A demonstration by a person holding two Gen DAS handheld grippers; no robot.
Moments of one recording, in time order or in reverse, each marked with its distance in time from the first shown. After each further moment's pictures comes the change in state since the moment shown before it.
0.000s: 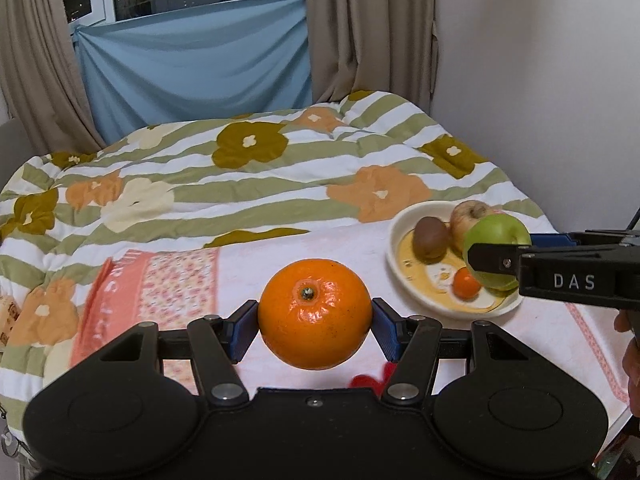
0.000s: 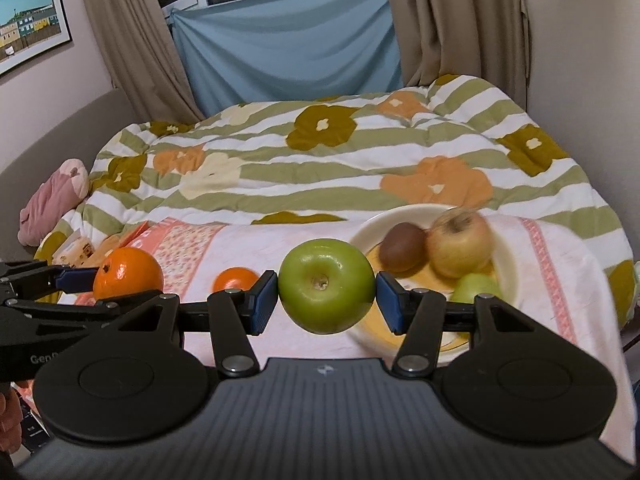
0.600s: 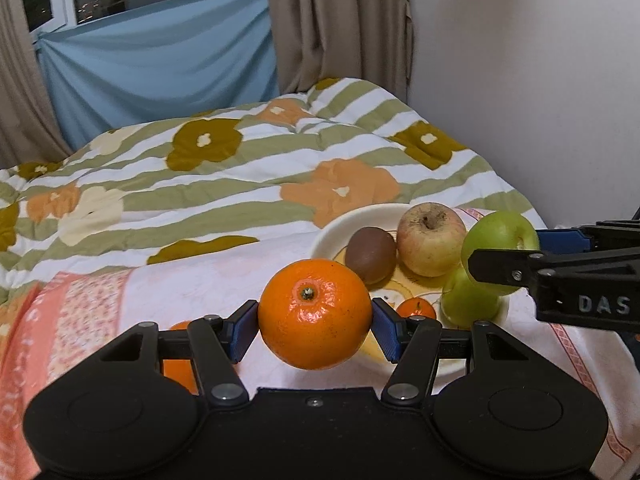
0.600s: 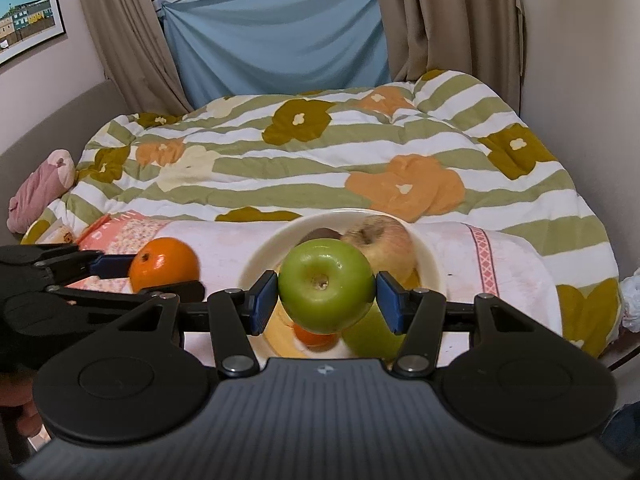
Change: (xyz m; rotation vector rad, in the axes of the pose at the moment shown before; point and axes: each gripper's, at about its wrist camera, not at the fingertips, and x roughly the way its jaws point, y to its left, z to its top) left arm 0.083 -0.083 0.026 0.045 0.026 -0.031; right arm 0.024 -0.091 0.008 -0.031 0.032 -0.001
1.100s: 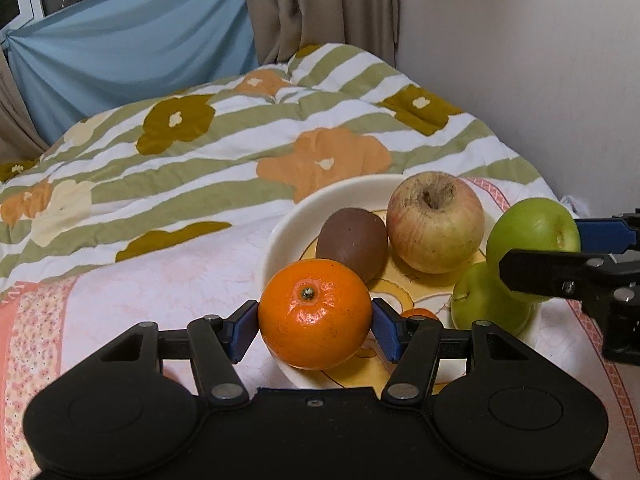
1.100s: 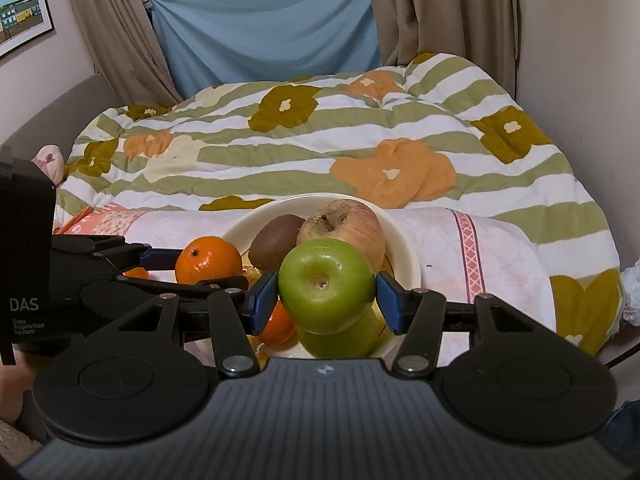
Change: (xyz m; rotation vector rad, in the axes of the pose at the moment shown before) left arm 0.071 -0.024 0.007 0.047 0.086 -0.014; right arm 0.028 -0.028 -0.002 0.020 0.034 -0.005
